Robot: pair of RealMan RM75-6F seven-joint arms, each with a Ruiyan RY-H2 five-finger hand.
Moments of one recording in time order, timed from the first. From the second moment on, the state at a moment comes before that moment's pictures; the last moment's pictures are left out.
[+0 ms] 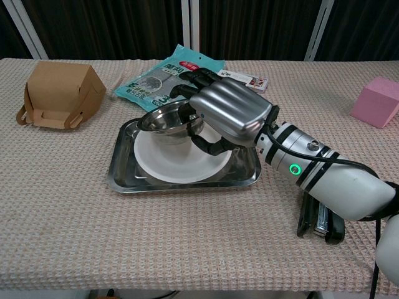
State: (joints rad) left arm -0.10 -1.13 -0.04 -1.50 1.46 1.45 0.00; right arm 0.77 -2.02 0.12 -0.90 -1.68 1.19 -0.21
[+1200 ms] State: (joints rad) left arm -0.10 -1.13 -0.04 -1.53 1.48 1.47 0.02; right arm 0.73 -1.84 0.08 -1.18 -1.59 1.11 -0.32
